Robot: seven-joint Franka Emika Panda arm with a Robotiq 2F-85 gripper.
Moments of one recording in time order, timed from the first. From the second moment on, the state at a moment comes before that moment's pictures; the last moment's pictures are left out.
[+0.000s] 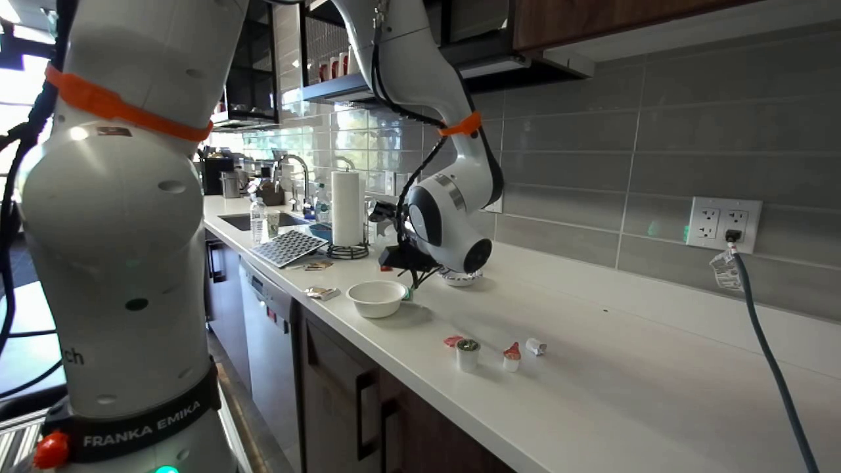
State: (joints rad) arm 0.04 0.31 0.02 -2.38 1.71 1.51 -2.39
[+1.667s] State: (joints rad) arm 0.03 0.36 -0.01 -2.38 1.70 1.33 -2.42
